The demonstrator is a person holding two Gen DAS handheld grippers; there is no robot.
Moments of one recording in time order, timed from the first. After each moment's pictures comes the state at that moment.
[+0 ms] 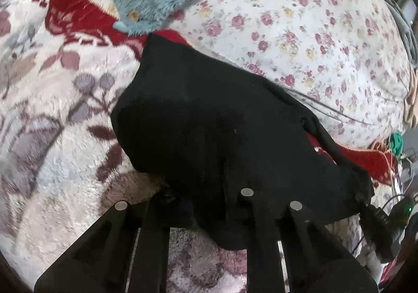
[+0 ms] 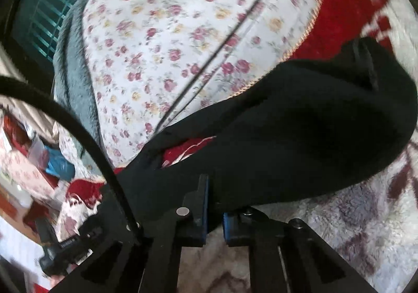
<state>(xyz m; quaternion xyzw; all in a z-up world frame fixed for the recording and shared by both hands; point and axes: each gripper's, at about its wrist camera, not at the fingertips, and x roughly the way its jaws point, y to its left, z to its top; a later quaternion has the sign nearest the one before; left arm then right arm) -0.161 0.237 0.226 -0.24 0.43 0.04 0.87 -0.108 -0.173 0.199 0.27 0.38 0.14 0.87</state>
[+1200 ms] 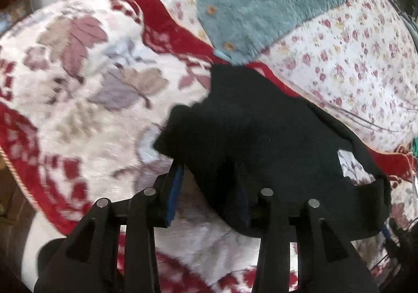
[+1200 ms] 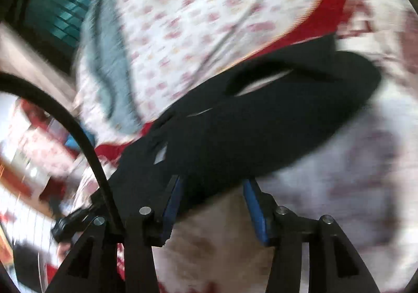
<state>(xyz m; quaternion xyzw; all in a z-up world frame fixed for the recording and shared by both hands) -0.274 0.354 0.253 -0.22 0.42 0.15 0.87 -0.215 -0.169 0.205 0.30 0.42 0.15 0.84</state>
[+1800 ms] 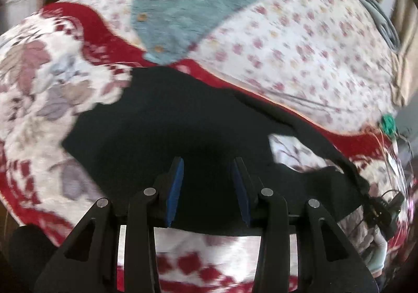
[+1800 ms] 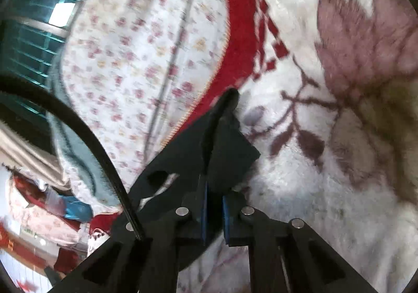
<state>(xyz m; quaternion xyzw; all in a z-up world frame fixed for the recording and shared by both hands) -0.244 0.261 0.274 -0.21 0.42 0.03 0.89 -0.193 -0.261 0.201 0.38 0.35 0.06 0.86</state>
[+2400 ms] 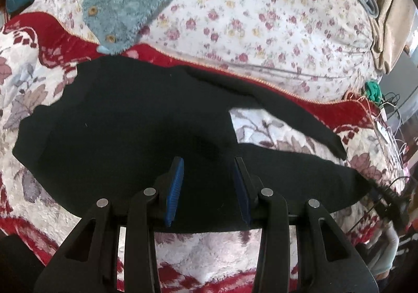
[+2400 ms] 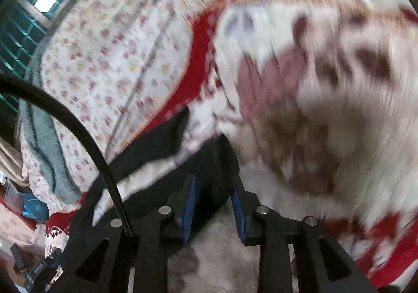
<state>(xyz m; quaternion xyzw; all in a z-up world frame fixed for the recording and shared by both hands) -0.221 0.205 0.255 -0.17 0.46 -0.04 0.87 -0.259 -0.282 0.246 0.31 0.35 -0.05 0.88</state>
